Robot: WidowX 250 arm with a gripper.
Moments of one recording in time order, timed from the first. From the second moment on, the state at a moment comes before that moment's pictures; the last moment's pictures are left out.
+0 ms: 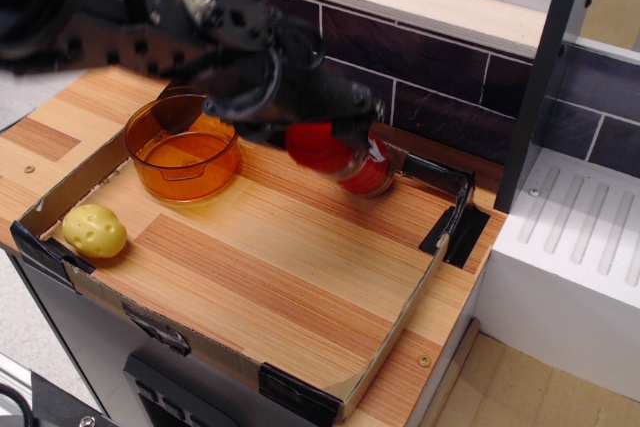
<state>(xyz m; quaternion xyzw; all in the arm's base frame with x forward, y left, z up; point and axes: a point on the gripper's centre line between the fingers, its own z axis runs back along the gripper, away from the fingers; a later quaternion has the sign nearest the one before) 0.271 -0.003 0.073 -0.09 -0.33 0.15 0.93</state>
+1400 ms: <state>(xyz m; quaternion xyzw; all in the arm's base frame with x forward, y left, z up) 0.252 -0.003 0.038 -0.02 -0.12 0.20 0.97</state>
